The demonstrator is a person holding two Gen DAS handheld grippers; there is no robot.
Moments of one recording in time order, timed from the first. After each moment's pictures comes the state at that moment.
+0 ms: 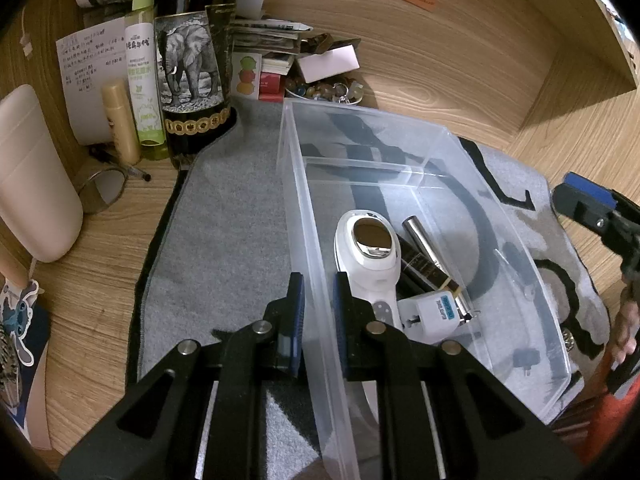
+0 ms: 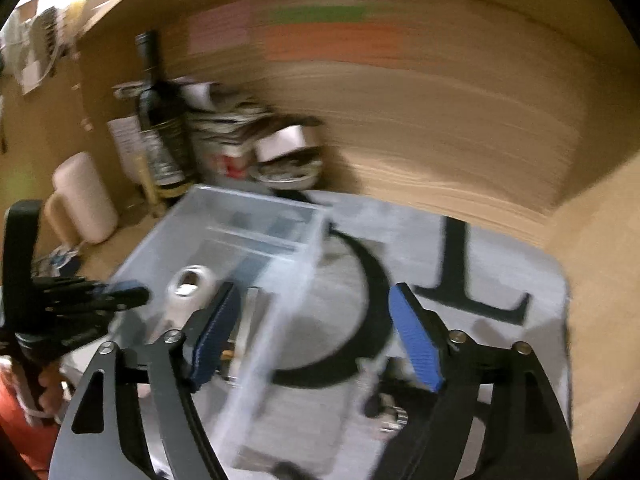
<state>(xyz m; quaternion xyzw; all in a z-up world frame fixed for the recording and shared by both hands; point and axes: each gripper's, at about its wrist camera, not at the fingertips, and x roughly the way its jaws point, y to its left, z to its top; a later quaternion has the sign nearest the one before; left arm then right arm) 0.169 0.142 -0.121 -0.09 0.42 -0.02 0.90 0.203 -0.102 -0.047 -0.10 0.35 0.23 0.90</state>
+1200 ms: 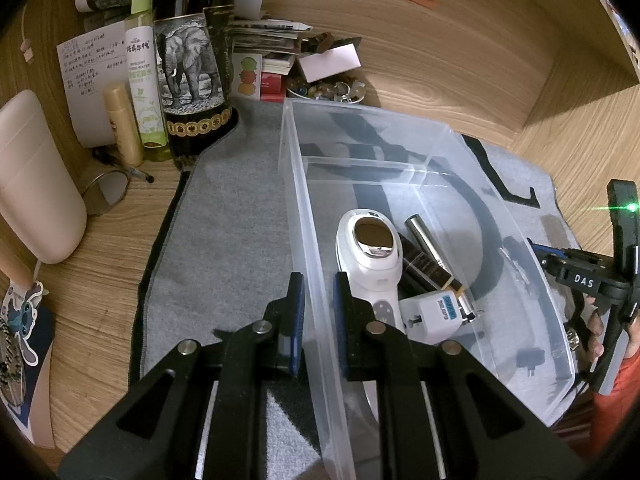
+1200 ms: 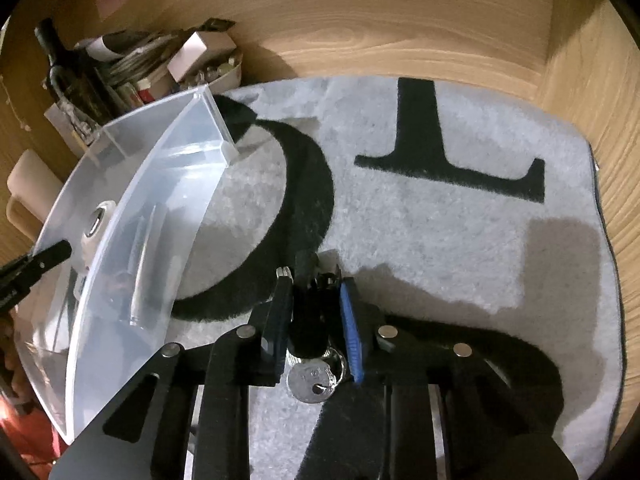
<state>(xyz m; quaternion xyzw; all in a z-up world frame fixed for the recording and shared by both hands) 0.169 0.139 -0.121 -0.09 0.42 -0.02 0.90 0.238 -0.159 -0.131 -0.02 0.49 0.20 0.85</state>
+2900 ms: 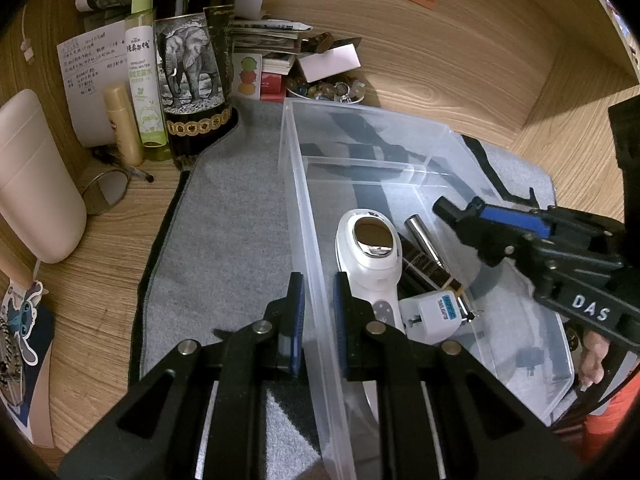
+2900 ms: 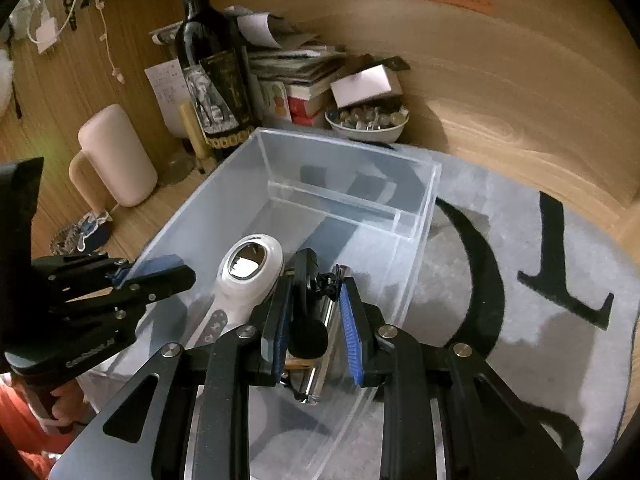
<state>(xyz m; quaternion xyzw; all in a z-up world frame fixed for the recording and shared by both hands) 0.168 0.137 -0.121 -0.09 0.42 -0.01 0.90 0.213 -0.037 -0.094 -0.10 0.42 0.33 0.84</state>
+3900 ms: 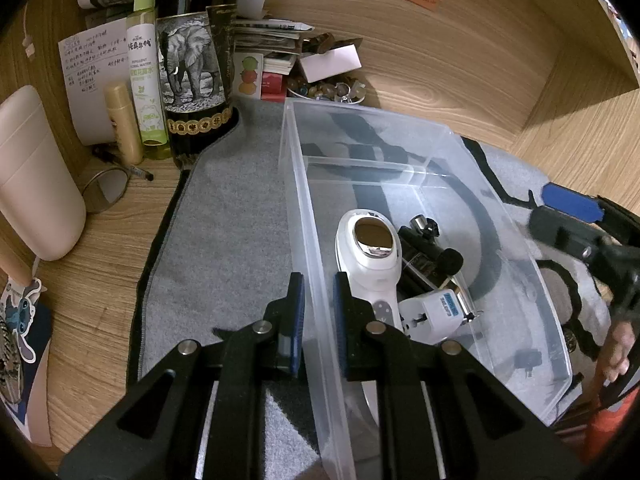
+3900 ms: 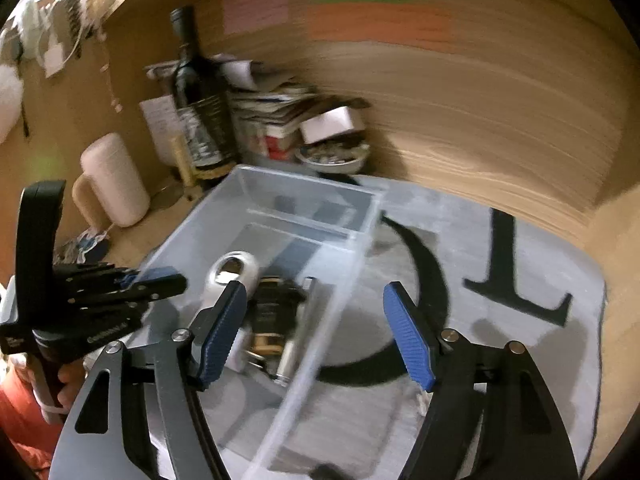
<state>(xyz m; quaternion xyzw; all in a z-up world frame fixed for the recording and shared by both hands) 0.169 0.137 -0.121 -0.09 0.42 -0.02 0.90 0.198 -0.078 -0.059 -0.09 0.38 0.29 0.87</state>
